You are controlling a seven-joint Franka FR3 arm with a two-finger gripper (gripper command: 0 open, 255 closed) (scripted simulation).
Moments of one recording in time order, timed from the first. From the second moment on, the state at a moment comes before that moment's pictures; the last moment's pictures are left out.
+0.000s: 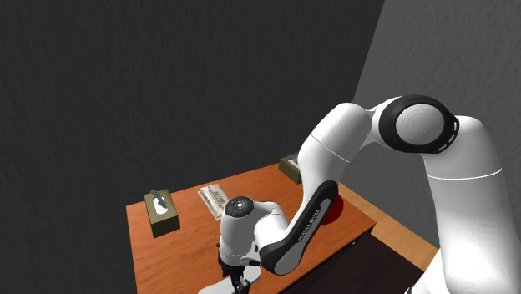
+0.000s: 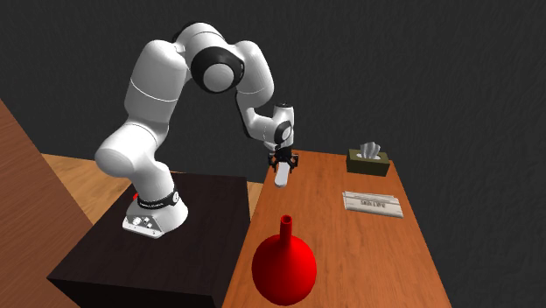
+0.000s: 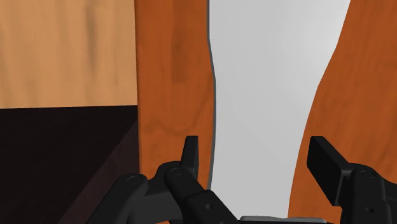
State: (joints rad) arm 0.06 0.59 0.54 -2.23 -0.69 2.67 2.75
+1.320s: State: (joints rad) arm -0.13 0.33 0.79 -2.29 -0.41 2.51 2.56
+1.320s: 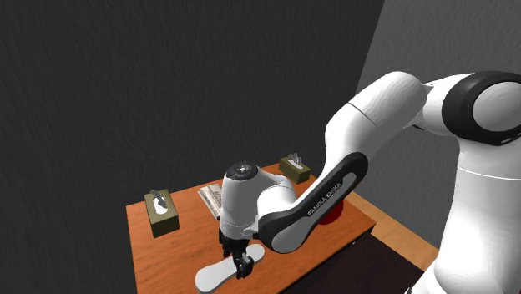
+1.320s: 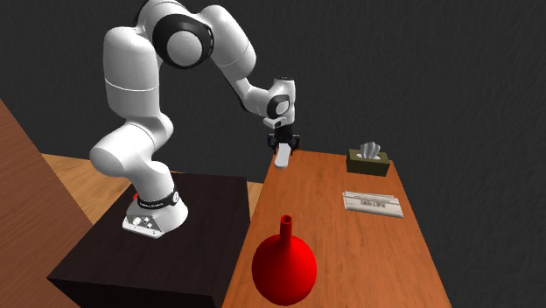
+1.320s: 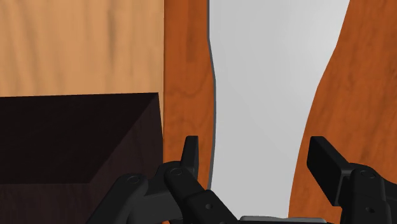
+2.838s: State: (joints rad) arm -0.28 0.02 0.95 -2.23 -0.03 2.26 2.29
